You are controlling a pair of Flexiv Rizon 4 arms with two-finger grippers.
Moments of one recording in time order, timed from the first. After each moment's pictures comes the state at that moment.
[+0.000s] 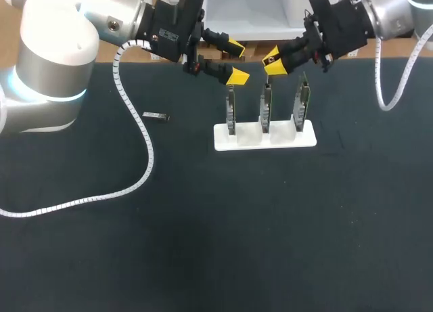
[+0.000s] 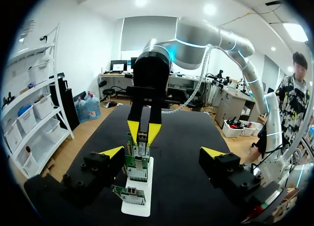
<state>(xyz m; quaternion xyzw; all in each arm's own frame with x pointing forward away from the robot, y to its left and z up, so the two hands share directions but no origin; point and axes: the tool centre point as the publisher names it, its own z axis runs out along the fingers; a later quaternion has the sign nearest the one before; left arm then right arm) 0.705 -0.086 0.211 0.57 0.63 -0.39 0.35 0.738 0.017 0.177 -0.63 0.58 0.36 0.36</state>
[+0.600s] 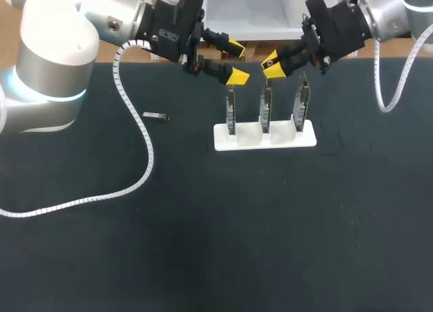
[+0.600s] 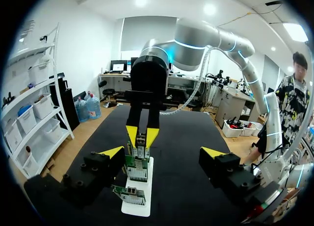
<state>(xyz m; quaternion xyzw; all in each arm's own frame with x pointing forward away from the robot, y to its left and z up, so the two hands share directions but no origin) 0.705 -0.086 0.211 0.57 0.63 -0.39 0.35 0.741 0.018 0.169 -0.63 0.58 0.36 0.35</state>
